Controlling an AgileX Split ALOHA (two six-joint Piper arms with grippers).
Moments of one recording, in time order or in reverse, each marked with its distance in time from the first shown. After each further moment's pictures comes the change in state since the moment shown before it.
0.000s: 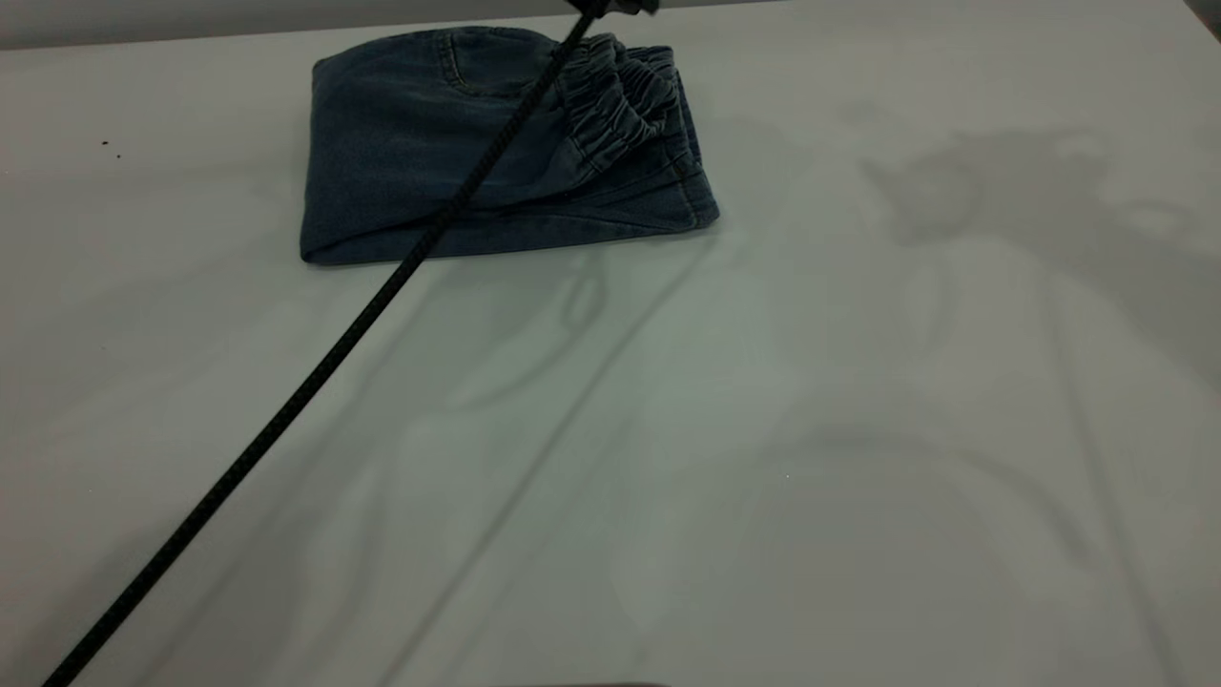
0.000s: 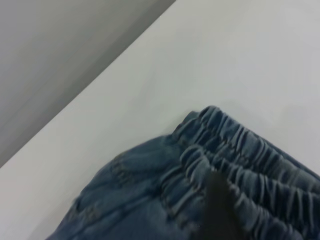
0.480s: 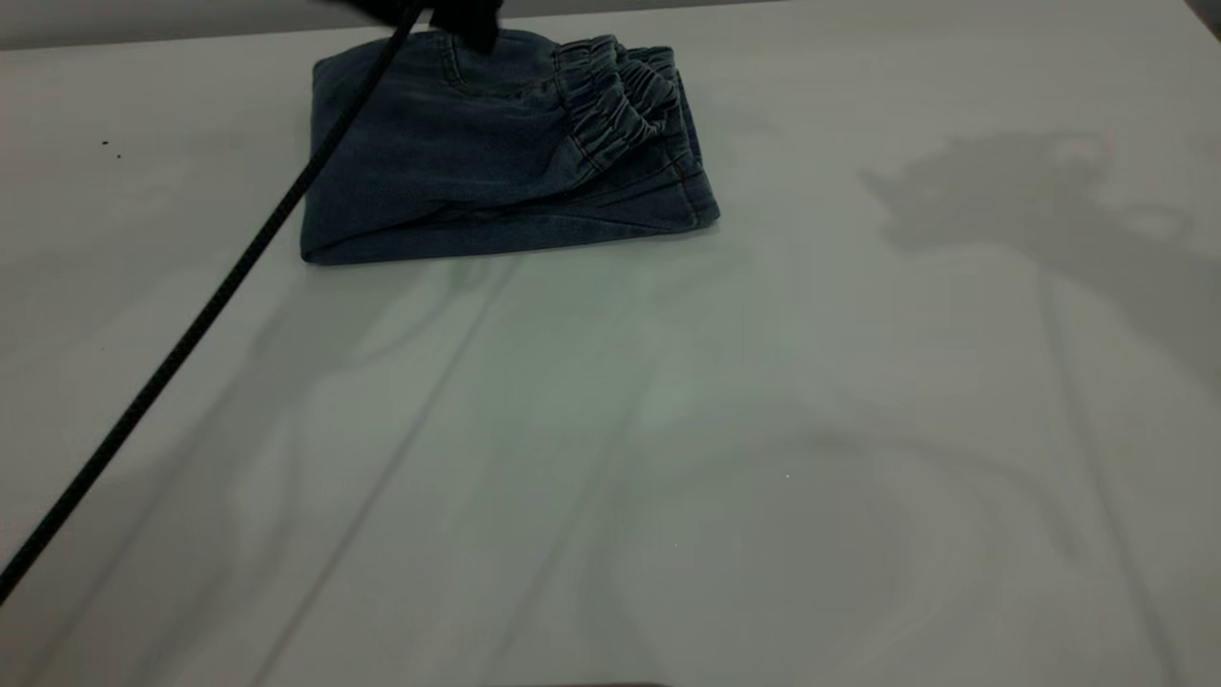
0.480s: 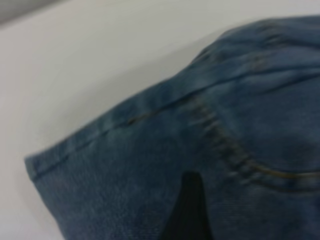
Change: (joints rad) left arm 0.189 0.066 -0.003 0.002 0.119 -0.256; right arm 0.000 0.000 0.000 0.000 0.039 0.000
